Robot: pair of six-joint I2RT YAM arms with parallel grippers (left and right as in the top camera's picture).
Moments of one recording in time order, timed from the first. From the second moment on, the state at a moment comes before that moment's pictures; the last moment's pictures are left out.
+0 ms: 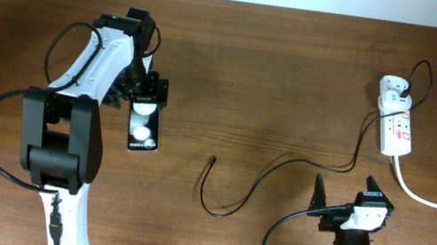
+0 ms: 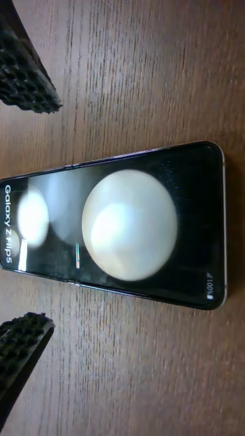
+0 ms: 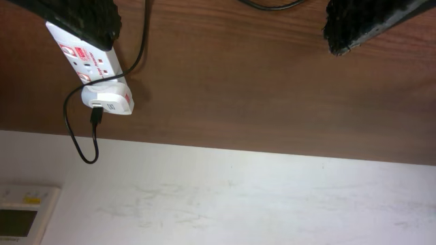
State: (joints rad) left arm -0.10 2.19 1.78 -1.22 0.03 -0.21; right arm 0.05 0.01 0.01 -0.07 -0.04 -0.04
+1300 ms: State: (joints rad) left arm -0.16 2.19 1.62 -1.05 0.01 -0.28; right arm 0.05 0.01 0.01 -0.07 -0.04 -0.04
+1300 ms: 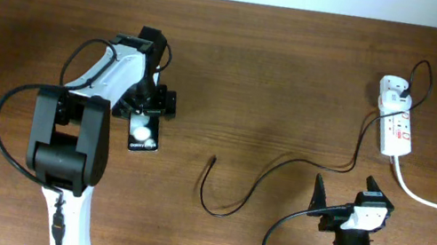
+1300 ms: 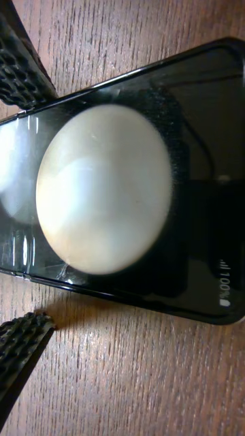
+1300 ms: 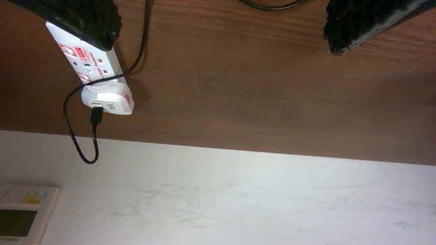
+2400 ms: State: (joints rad) left arm -0.17 2.14 1.52 -0.94 0.00 -0.29; right arm 0.05 0.01 0.01 -0.07 -0.04 -0.04
